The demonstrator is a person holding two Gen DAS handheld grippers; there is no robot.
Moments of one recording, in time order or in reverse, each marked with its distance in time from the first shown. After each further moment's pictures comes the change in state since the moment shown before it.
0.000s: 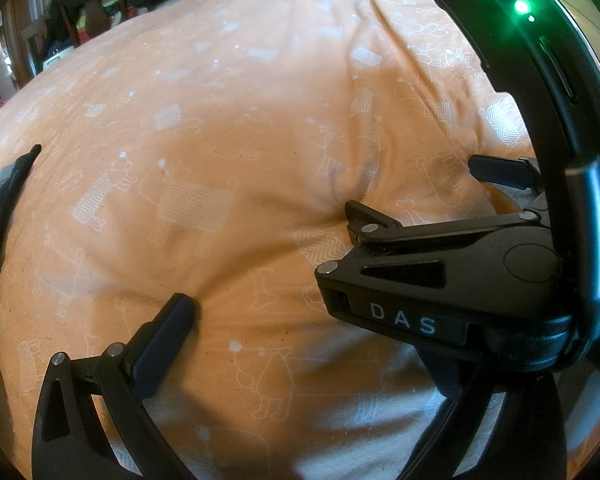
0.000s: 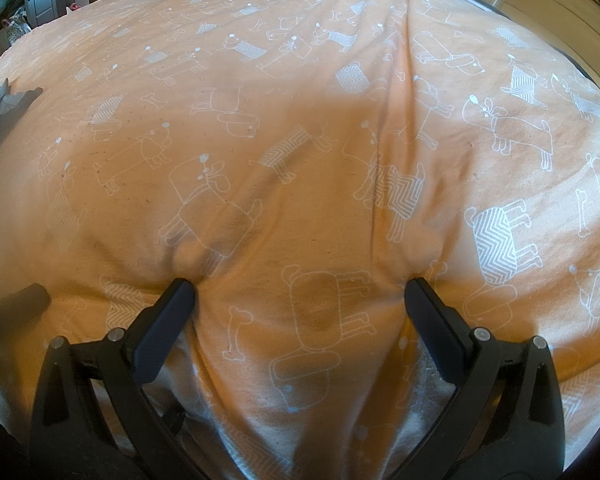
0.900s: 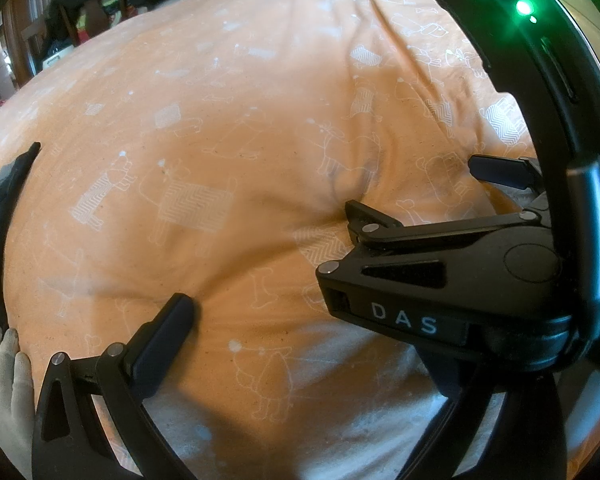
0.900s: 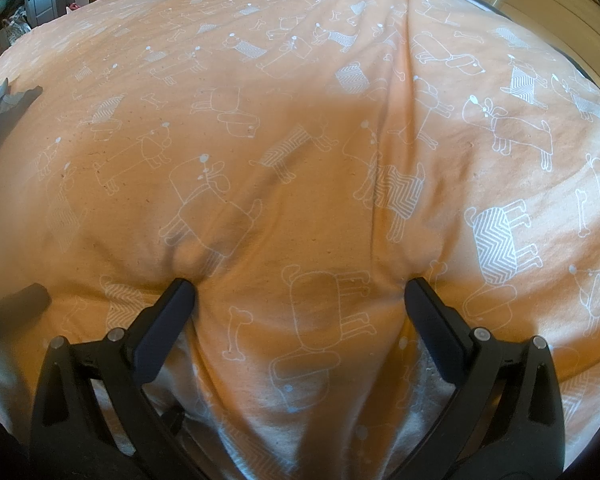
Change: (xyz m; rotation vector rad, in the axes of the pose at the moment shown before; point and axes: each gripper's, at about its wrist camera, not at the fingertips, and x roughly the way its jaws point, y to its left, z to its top) left arm 0.001 0.002 0.000 -0.006 0.004 -0.012; right arm -0.003 -0.001 -0.003 -0.001 0.001 -0.002
